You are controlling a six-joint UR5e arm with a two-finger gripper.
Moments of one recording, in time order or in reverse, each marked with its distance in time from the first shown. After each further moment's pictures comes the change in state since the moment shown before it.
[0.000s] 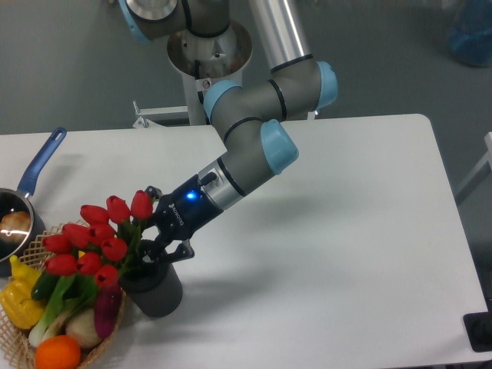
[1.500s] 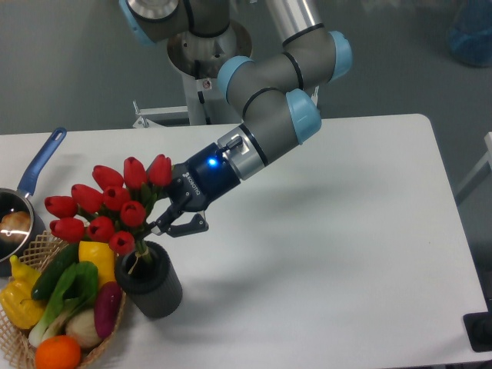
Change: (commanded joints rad) arm 0.066 0.090 -0.018 0.002 -0.201 -0.087
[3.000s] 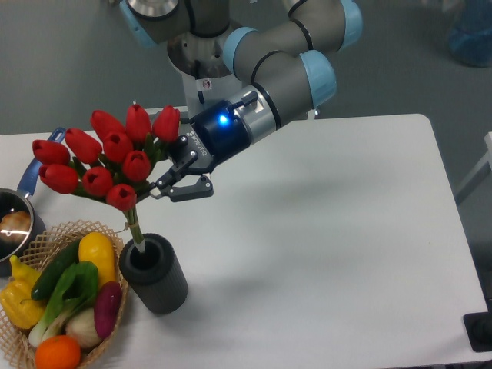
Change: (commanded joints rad) arm 0.040 0.084 0.057 -0.005 -0.117 -0.179
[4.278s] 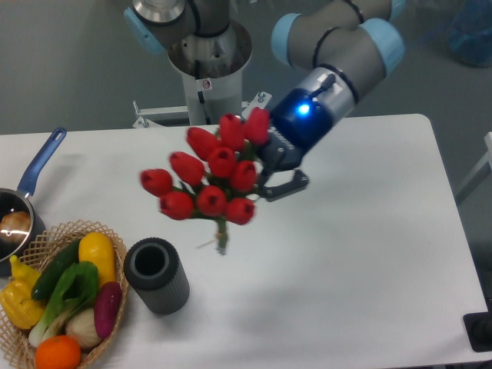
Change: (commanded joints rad) arm 0.206 -0.057 0.127 0.000 0.233 -0.035
